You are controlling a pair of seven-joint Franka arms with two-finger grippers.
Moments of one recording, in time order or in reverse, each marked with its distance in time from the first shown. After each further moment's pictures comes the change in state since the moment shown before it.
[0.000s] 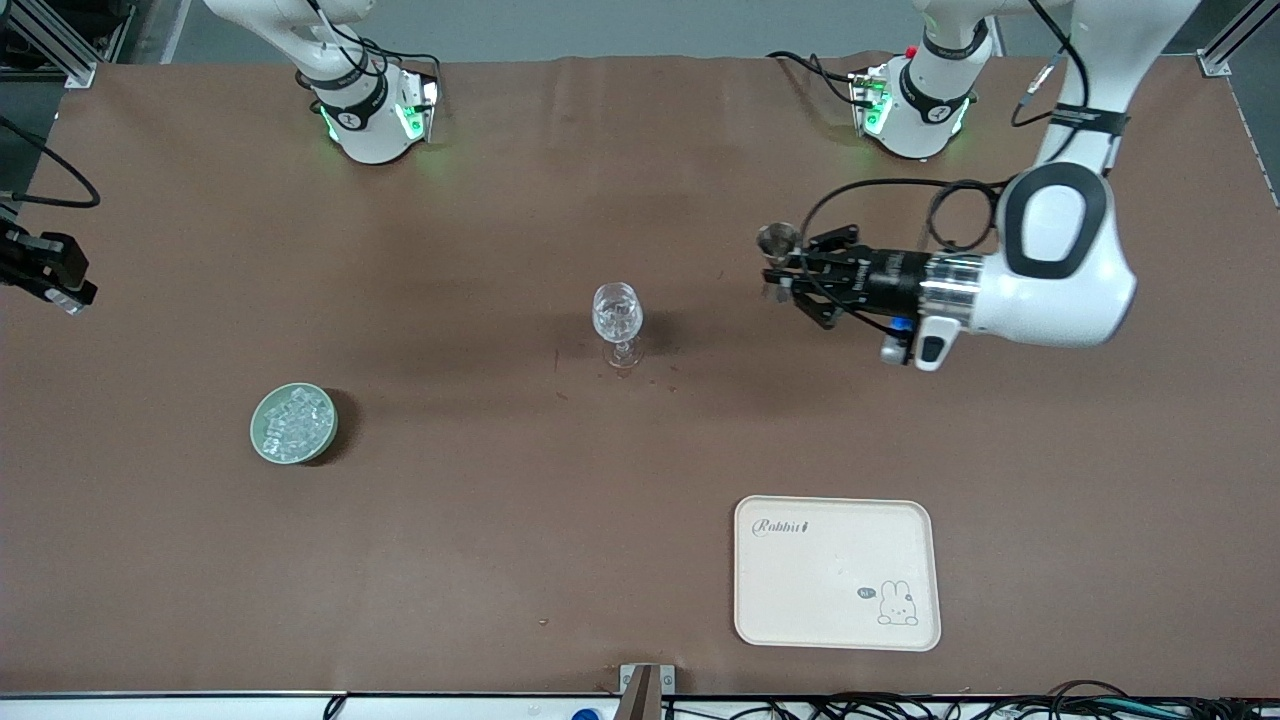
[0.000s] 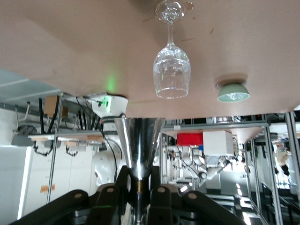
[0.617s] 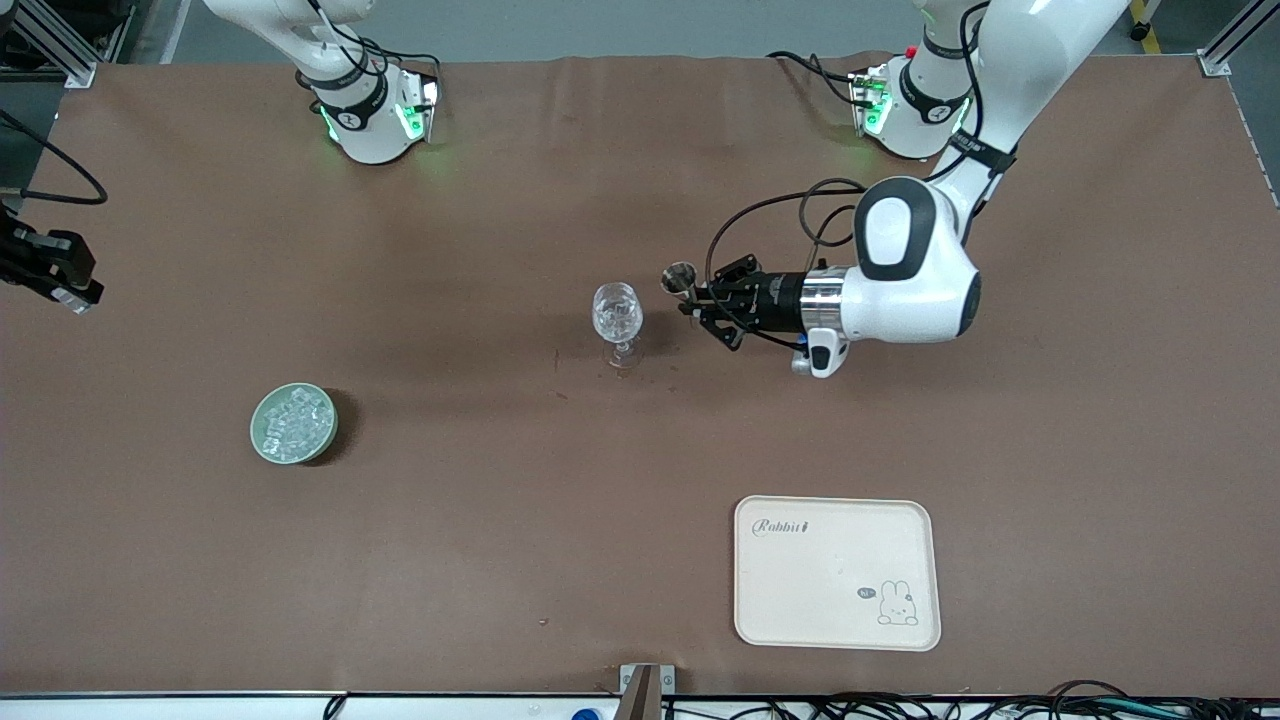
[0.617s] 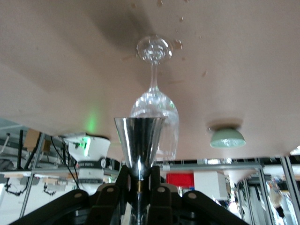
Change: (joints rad) left arm -0.053 0.173 -0.179 0.017 0.111 0.410 -0.086; right arm 0.011 -0.002 0.003 0.000 0.001 0.000 -0.002
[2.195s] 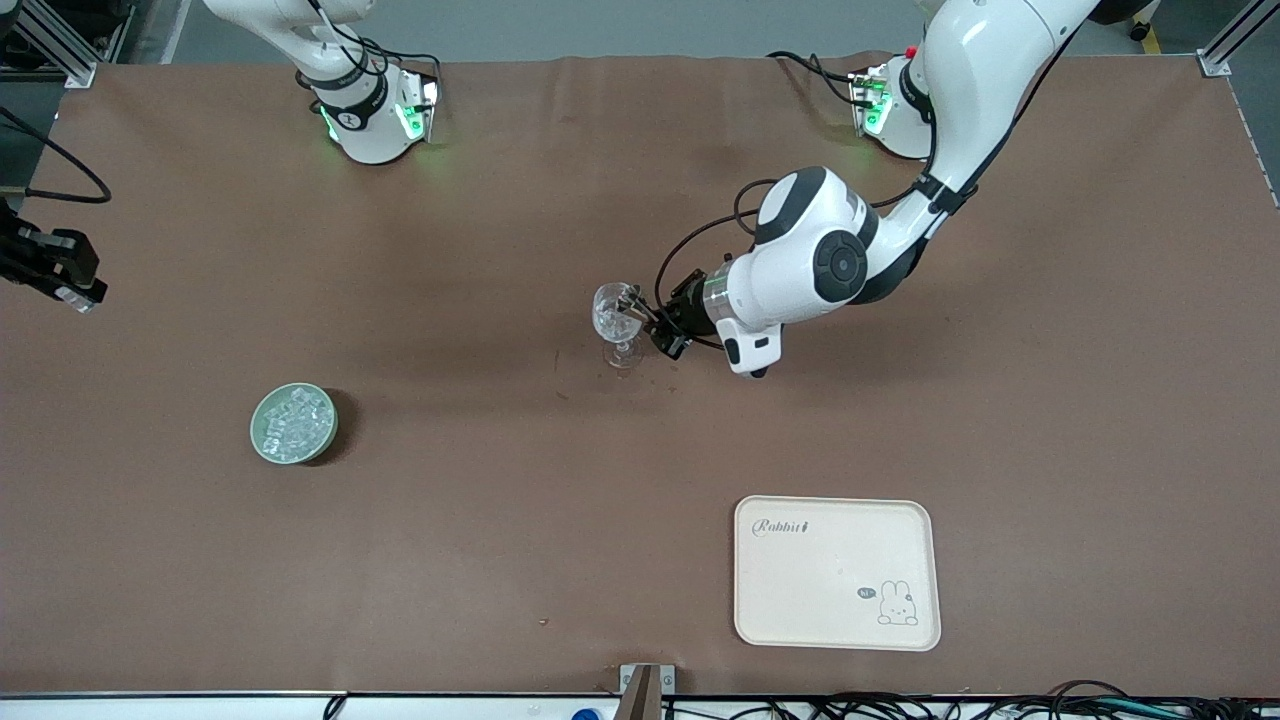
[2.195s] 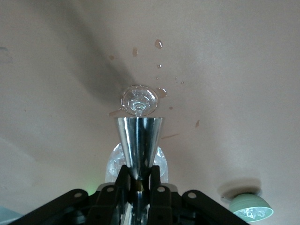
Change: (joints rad) left arm -0.066 0.144 -0.142 0.165 0.707 0.181 -0.492; right arm 0.001 -0.001 0.000 0.000 0.000 -0.004 0.000
